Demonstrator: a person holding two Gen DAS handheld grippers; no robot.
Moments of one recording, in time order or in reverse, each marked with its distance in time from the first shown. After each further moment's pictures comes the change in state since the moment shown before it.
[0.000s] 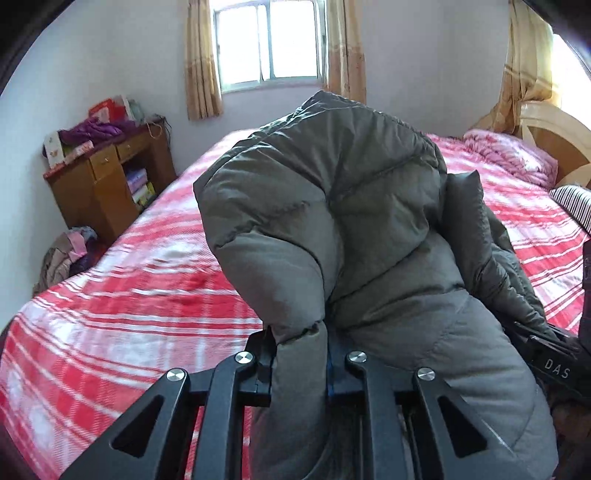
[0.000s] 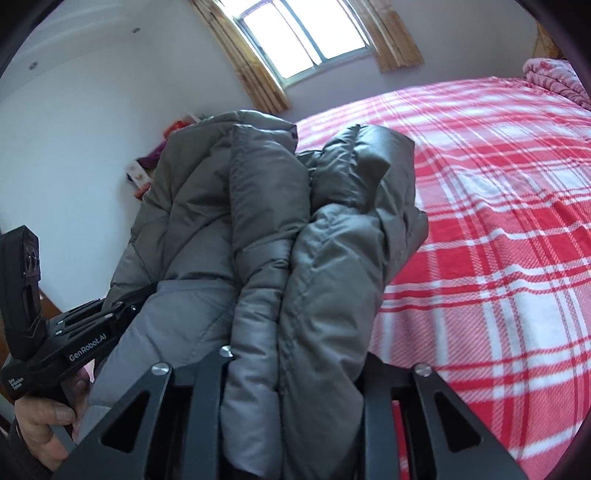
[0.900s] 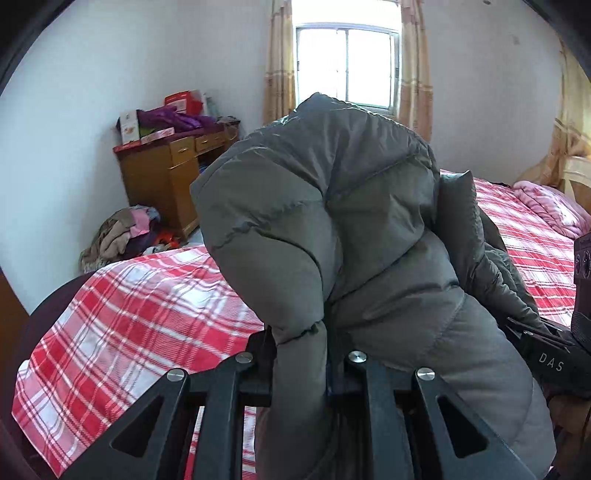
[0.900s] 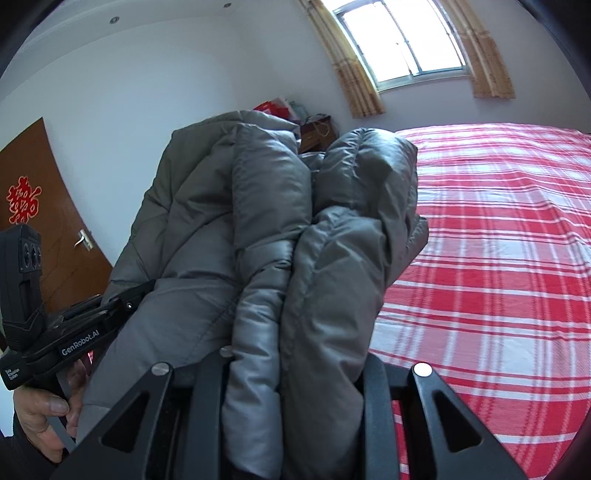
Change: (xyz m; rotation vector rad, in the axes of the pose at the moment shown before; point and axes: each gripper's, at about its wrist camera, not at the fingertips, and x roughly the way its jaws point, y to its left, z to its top) left arm -0.093 0.137 -0.040 -0.184 -0.064 0.167; right arm 0.031 0.155 -0.005 -0.219 0.040 0.209
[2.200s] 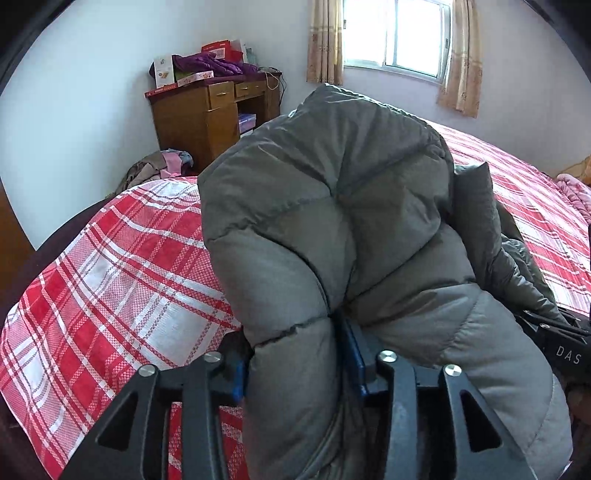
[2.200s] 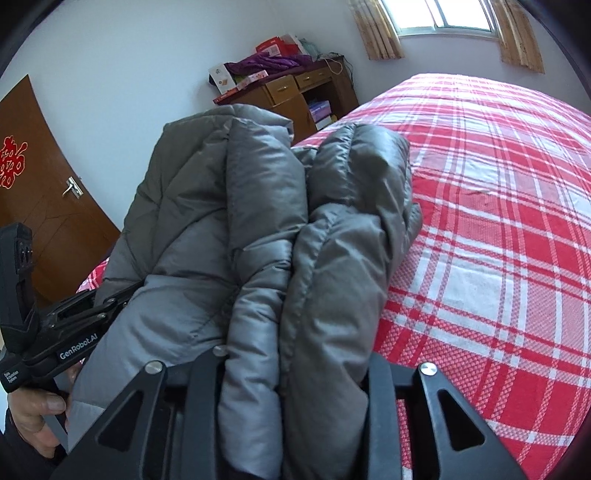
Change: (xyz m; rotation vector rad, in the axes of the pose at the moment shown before) left arm 0.071 0.075 -0.068 -0.091 0.162 0.112; right arm 0.126 0.013 -0.024 -0.028 0.242 -0.004
